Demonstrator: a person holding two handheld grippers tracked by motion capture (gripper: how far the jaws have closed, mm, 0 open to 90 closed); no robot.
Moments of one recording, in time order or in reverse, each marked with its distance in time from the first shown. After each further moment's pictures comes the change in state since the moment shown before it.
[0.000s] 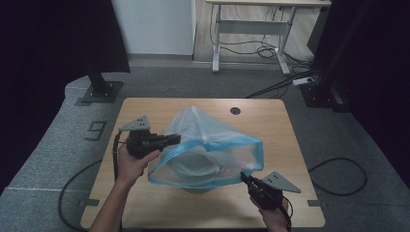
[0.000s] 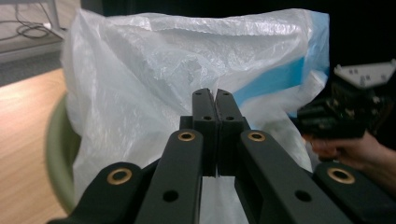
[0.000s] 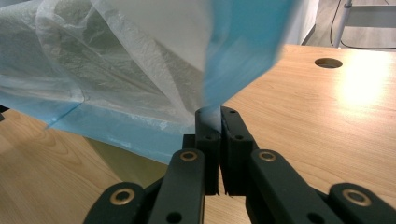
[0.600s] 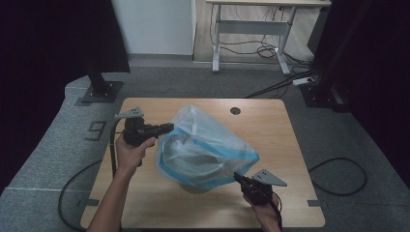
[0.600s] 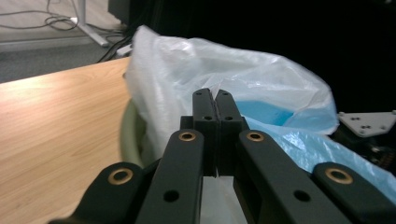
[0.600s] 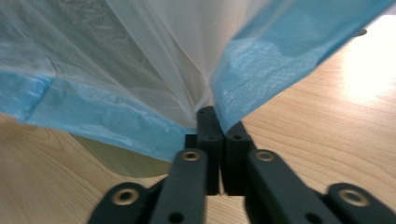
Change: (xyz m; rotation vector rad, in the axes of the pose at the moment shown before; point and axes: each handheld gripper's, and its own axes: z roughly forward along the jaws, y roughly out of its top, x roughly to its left) left arm 0.041 -0.001 0.001 -0.020 0.057 -0.112; right arm -0.004 -0.021 0.036 0.077 0.010 0.016
